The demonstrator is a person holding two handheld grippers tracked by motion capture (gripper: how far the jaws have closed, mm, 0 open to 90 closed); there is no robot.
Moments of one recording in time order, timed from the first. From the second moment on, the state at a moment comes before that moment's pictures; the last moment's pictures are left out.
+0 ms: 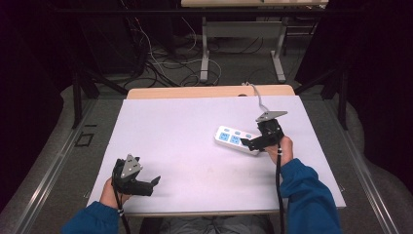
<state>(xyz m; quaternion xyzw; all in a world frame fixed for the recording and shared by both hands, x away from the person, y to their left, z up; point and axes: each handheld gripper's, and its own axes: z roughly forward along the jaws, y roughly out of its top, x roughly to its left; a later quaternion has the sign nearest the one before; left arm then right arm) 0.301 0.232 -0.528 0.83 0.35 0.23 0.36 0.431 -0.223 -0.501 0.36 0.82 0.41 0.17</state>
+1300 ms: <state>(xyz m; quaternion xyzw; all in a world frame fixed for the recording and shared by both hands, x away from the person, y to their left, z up) 0.300 0.232 -0.528 0.83 0.35 0.23 0.36 0.461 -0.207 -0.510 0.36 0.81 0.42 0.17</state>
